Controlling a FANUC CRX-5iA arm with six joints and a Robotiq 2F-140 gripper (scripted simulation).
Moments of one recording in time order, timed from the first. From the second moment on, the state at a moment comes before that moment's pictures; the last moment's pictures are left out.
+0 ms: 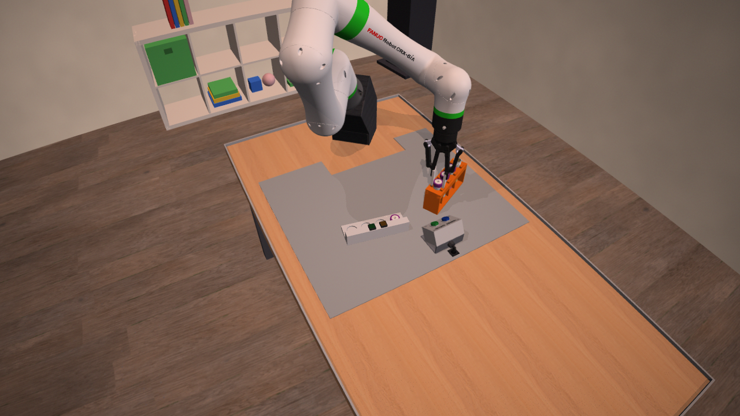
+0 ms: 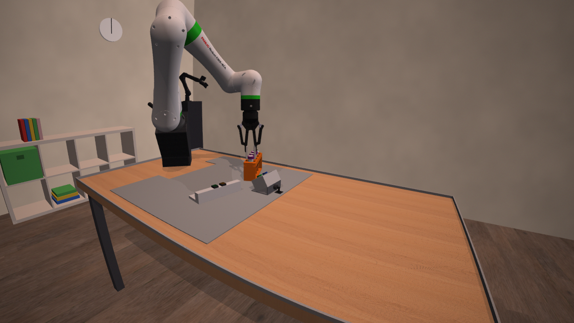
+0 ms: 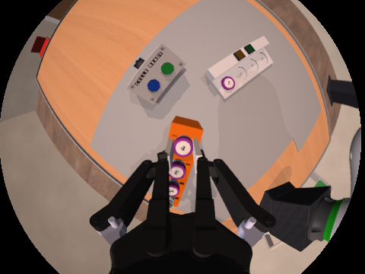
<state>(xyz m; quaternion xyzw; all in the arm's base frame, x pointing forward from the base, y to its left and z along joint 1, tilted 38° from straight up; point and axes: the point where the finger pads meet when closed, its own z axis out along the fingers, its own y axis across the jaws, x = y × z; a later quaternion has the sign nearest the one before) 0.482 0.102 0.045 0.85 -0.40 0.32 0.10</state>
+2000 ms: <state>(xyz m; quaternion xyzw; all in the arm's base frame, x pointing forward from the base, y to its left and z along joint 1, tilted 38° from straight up) 0.483 0.102 0.045 0.64 -0.70 0.32 -0.02</state>
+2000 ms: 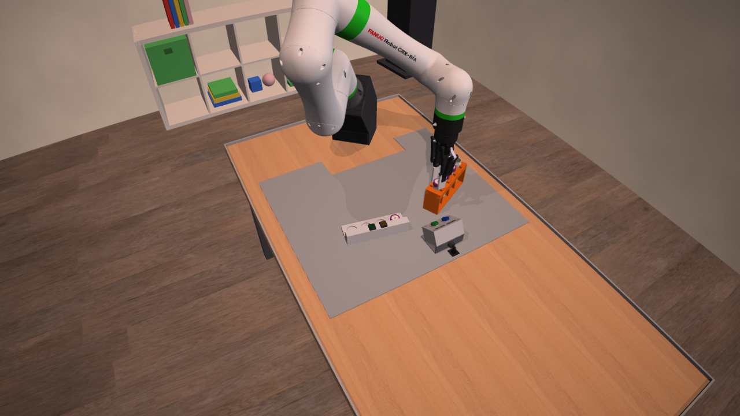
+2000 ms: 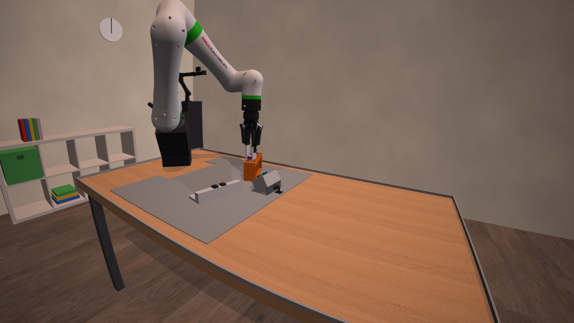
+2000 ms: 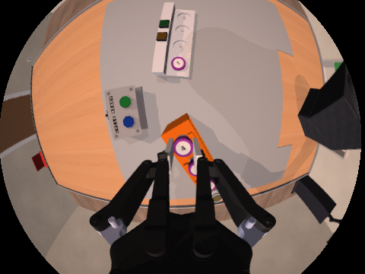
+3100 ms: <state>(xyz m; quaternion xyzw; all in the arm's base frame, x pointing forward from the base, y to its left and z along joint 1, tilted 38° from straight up) 0.482 0.103 0.045 0.88 -0.32 0.31 0.13</state>
